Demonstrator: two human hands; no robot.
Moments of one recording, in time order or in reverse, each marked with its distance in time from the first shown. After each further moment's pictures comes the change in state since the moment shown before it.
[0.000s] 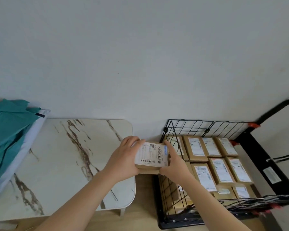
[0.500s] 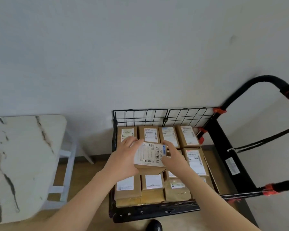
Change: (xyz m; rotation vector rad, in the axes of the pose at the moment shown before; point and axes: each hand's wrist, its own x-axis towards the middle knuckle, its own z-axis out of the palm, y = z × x) left_hand 0.161 0.225 0.160 -0.009 -0.209 -0.081; right_hand 0.059 0.229 -0.222 0.124 -0.054 0.151
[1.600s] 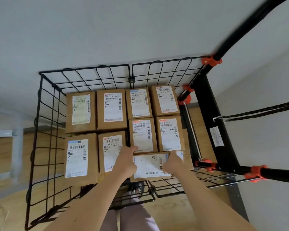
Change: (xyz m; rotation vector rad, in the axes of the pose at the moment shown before) left_hand 0.107 0.081 0.220 -0.388 -0.464 -0.553; right_hand 0.104 0.228 -0.042 -0.293 -0.287 0.589
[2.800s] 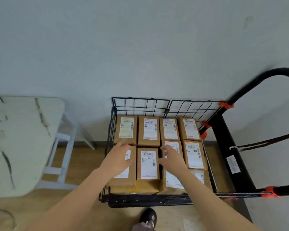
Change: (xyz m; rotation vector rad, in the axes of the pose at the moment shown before) left_hand -0.134 -0.088 -0.144 0.127 0.342 0.248; right_hand -0.159 -0.118 0.033 0.066 0.276 -0.498
